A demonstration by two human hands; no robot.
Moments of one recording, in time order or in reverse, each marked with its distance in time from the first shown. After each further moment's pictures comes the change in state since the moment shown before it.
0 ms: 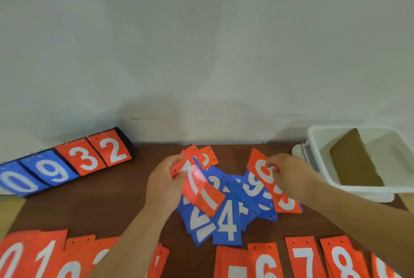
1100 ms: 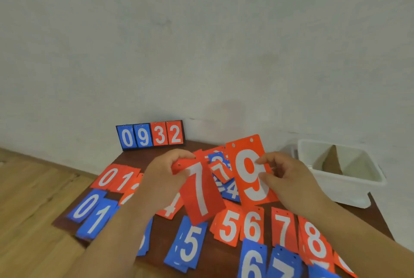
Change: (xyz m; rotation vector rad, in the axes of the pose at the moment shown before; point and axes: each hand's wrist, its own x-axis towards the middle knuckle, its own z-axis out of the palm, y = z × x) left_hand -0.352 0.109 -0.132 0.009 0.213 0.239; right_hand -0.324 -0.069 -0.094 0.615 0.250 -0.406
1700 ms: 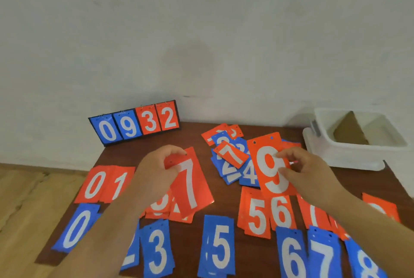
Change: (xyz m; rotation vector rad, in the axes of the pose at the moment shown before) left_hand 0.116 -0.151 -0.029 0.038 -0.275 -0.104; right_hand 0.059 0.029 0.100 -0.145 0.038 0.348
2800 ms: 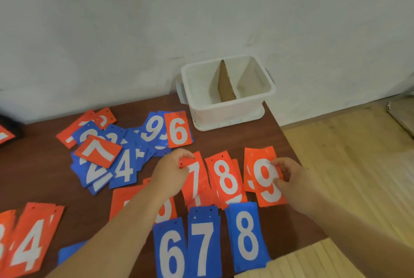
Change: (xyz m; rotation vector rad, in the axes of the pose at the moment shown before) left_hand 0.058 0.139 0.406 0.035 -0.491 -0.021; right_hand -0.064 0.341 -0.142 0.022 0.072 0.559
